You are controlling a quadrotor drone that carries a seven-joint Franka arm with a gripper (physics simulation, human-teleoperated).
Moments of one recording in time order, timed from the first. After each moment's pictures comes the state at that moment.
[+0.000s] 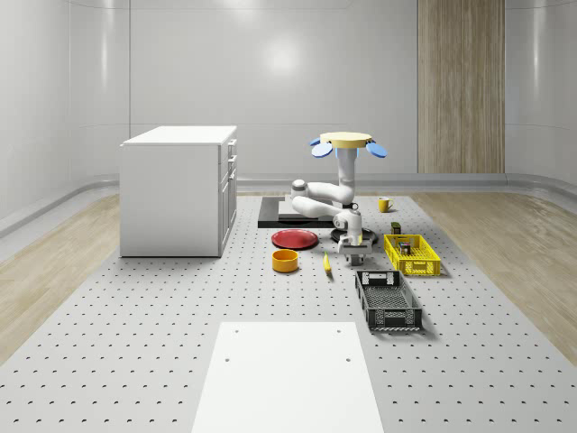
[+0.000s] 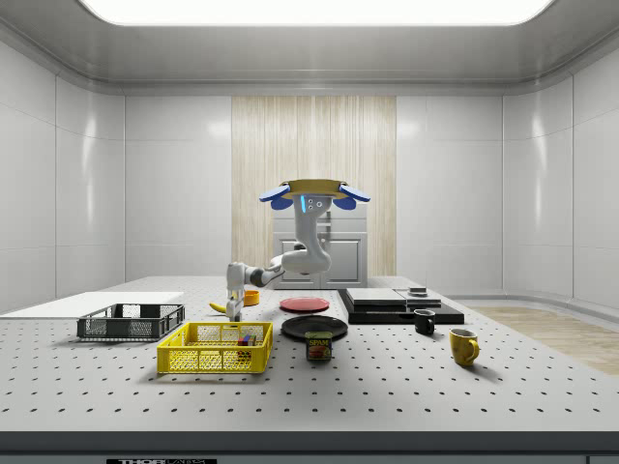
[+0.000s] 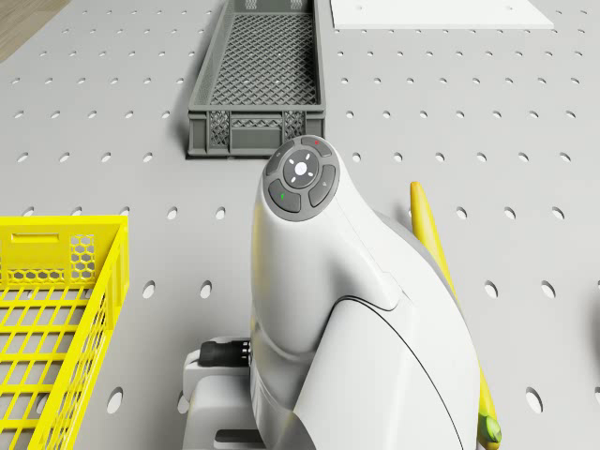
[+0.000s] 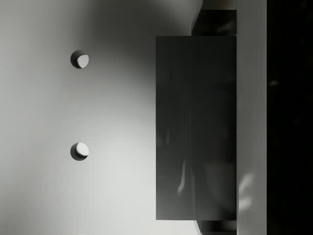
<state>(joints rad) -1.36 -1.60 1.31 -2.69 -1.79 1.71 1.71</state>
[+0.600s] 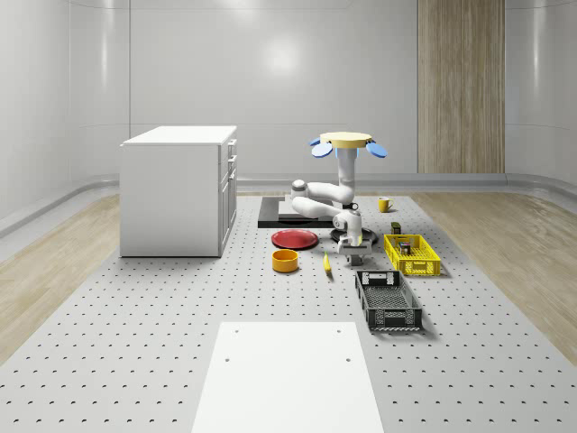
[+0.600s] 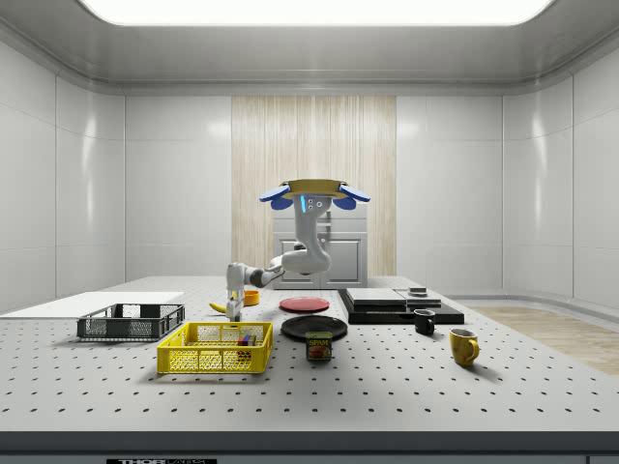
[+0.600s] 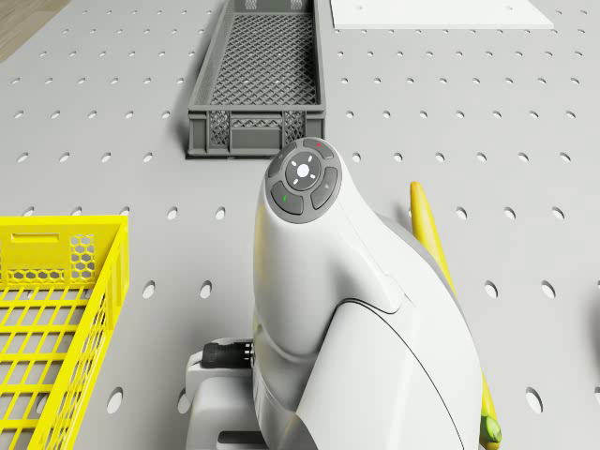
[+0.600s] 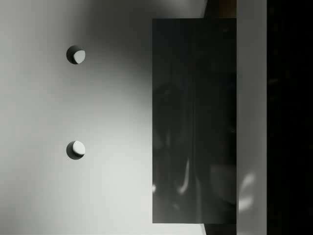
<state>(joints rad) -1.36 -1.59 1.31 -2.69 -1.80 1.71 1.71</state>
